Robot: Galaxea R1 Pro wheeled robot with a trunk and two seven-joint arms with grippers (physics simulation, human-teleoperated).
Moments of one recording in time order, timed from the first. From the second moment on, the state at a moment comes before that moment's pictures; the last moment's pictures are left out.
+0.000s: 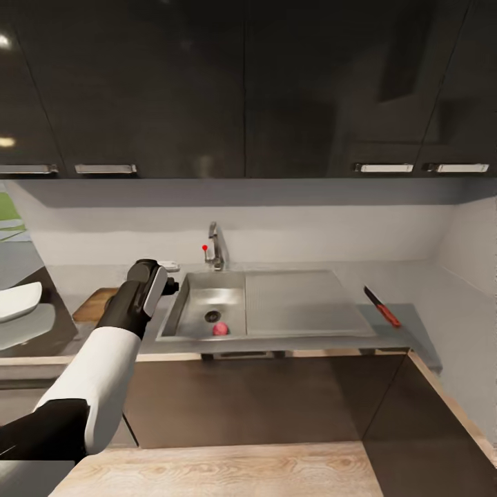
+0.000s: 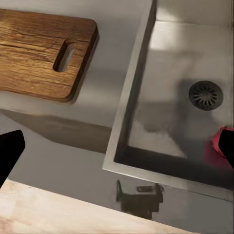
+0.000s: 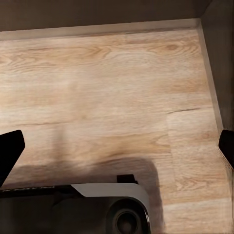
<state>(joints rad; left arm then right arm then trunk) -1.06 -0.05 0.05 -0.88 0.12 1.00 0.44 -0.03 0.03 0.14 -0.27 -0.14 -0.46 -0.11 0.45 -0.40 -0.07</state>
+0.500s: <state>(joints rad) -1.06 -0.06 0.05 -0.81 0.12 1.00 0.44 -0.03 0.03 0.14 -0.26 -0.14 -0.46 -0.11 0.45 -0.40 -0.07</state>
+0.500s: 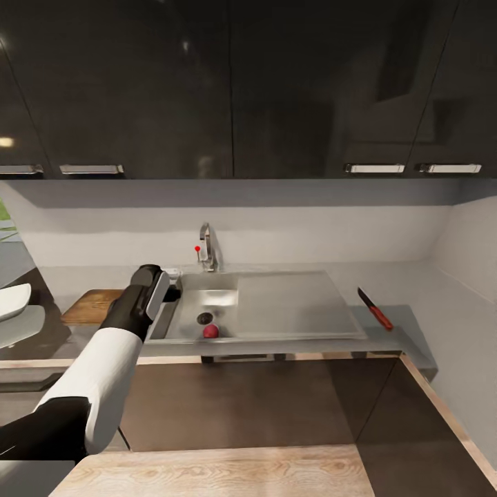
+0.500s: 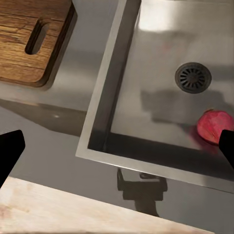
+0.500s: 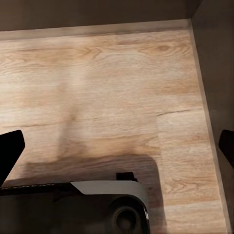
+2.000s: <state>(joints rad) -1.06 -0.11 0.04 -0.74 0.13 1.00 0.43 -0.03 0.01 0.13 -0.07 -0.14 -0.41 -0.16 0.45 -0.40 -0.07</state>
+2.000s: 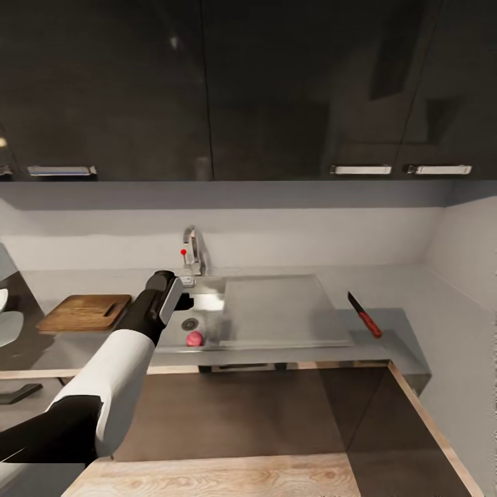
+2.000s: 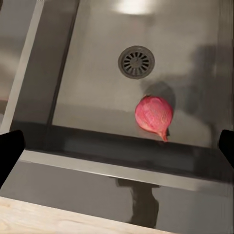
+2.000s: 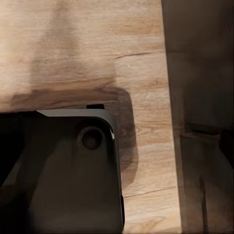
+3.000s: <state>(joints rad) -1.06 -0.06 0.04 -0.64 0.13 1.00 0.43 -0.03 0.02 0.13 -0.07 -0.14 -0.39 -0.16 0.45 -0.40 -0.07</state>
